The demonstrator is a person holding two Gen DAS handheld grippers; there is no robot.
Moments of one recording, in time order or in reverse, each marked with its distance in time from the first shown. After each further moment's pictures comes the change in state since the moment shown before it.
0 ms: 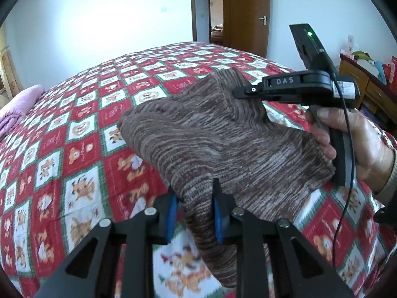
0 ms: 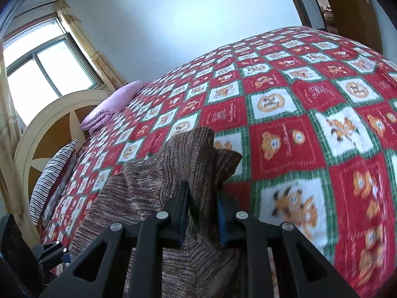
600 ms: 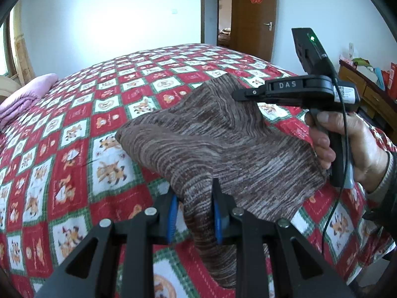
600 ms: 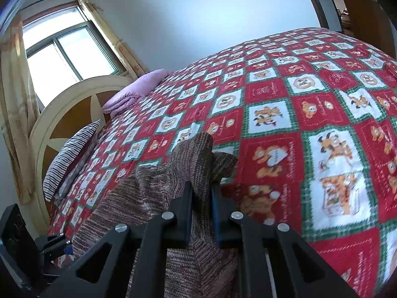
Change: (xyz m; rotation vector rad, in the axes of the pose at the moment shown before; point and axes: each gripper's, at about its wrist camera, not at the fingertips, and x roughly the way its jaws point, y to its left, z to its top) left arm -0.066 0.014 -0.060 -0.057 -0.017 0.009; right arm -0.028 0.070 -0.062 -0.059 0.027 0.077
